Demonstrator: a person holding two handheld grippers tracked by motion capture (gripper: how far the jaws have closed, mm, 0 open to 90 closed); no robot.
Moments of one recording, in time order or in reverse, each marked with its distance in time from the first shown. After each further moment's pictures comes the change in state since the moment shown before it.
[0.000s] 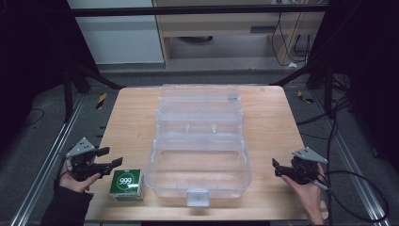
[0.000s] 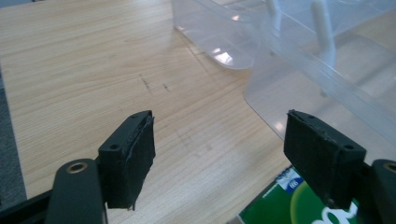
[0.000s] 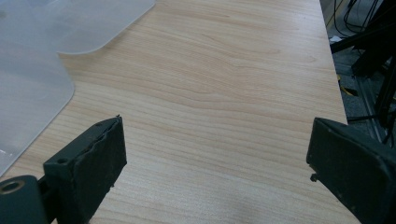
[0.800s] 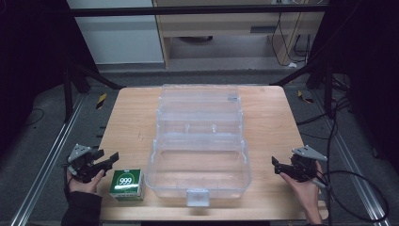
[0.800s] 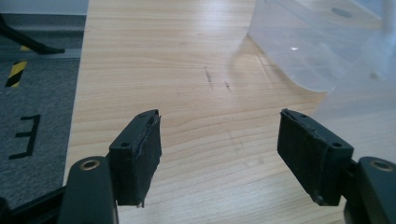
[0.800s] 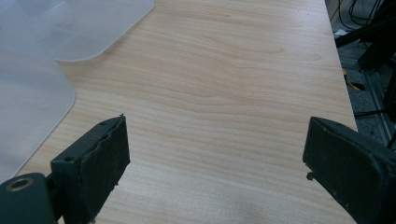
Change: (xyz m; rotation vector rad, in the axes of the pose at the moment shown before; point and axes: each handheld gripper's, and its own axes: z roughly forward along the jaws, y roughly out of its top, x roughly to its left) left arm 0.007 -0.032 0.018 -0.111 0.239 -0.254; right arm -0.001 0.003 0.004 0.012 0.013 0.035
